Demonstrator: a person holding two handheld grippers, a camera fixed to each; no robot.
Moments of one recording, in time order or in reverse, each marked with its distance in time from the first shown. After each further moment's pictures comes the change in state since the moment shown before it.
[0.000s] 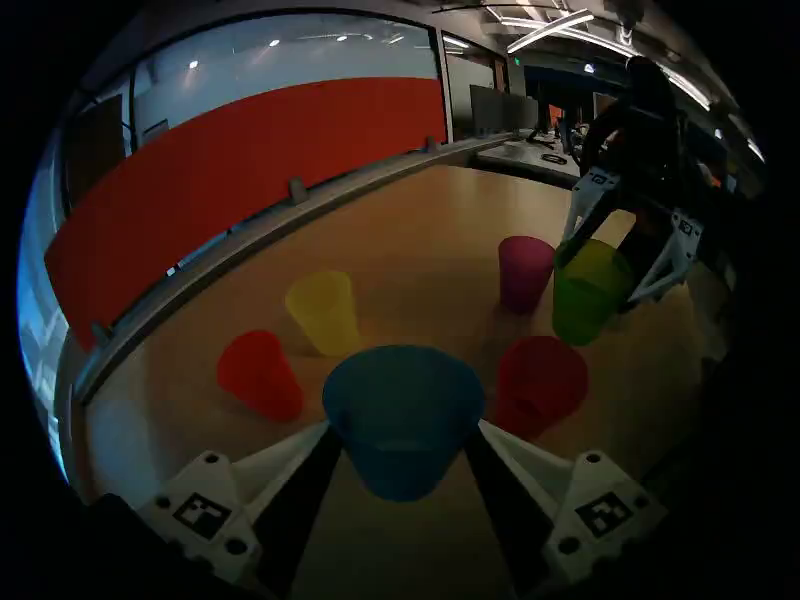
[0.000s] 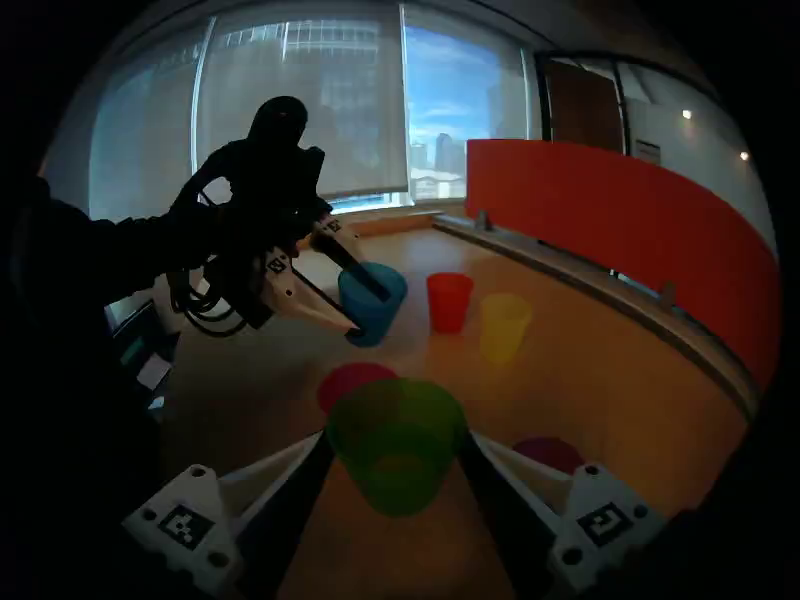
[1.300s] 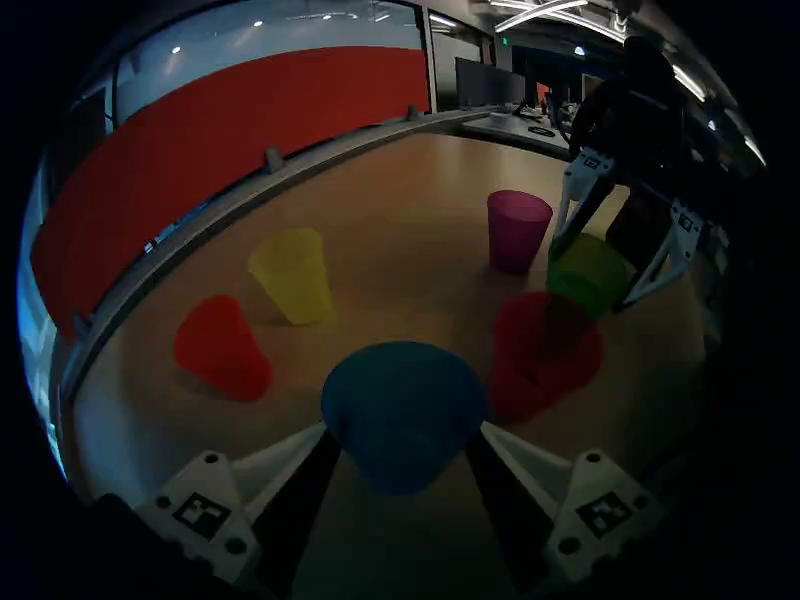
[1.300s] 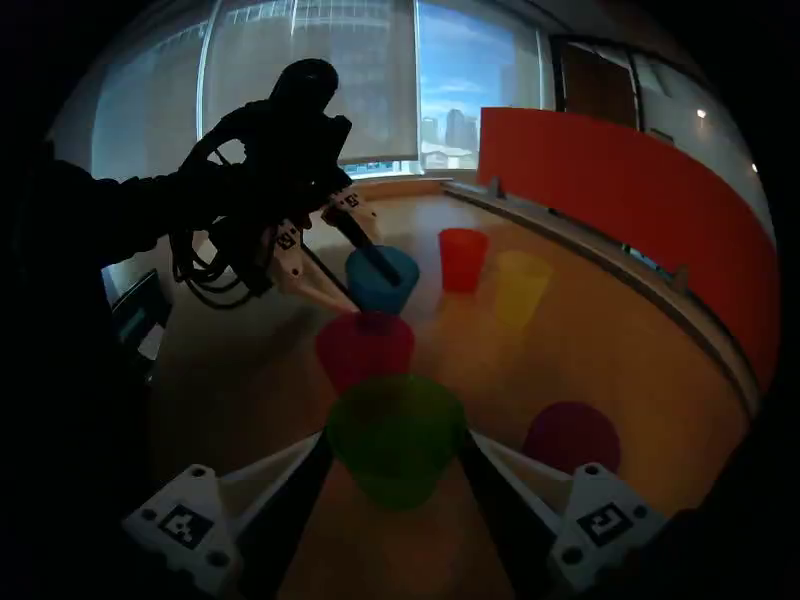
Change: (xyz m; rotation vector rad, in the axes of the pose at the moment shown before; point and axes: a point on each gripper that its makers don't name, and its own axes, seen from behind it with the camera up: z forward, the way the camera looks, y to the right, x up) left arm -0.031 0.013 0.032 -0.059 -0.081 0.015; right arm -0.044 -0.002 0.018 0.021 -0.094 -0.026
